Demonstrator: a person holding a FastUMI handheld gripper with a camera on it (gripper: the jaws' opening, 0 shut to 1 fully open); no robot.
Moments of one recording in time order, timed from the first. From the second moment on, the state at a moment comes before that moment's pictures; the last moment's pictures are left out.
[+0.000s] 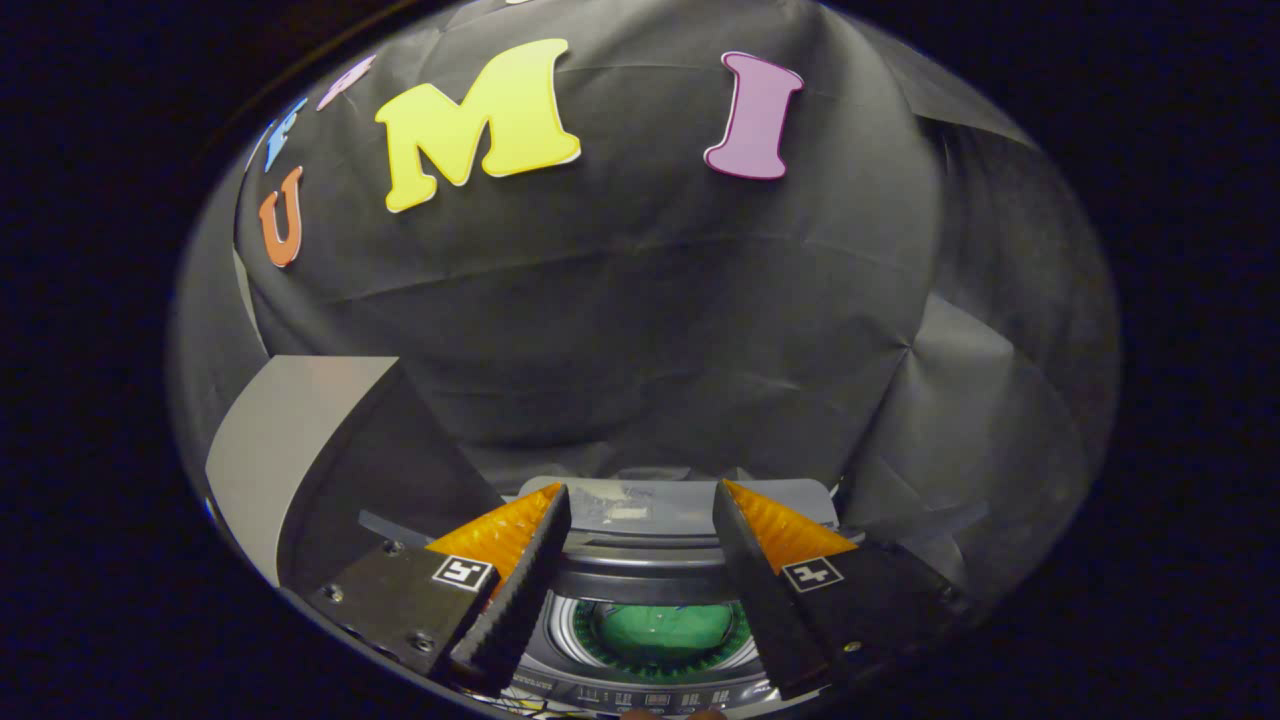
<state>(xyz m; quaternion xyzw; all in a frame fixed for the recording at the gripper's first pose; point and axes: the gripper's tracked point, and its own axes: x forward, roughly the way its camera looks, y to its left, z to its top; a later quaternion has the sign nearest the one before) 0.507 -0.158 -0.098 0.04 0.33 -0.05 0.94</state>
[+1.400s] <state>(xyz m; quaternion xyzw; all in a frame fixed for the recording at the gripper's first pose) 0.439 -0.150 -0.164 0.03 0.38 -0.05 0.92</state>
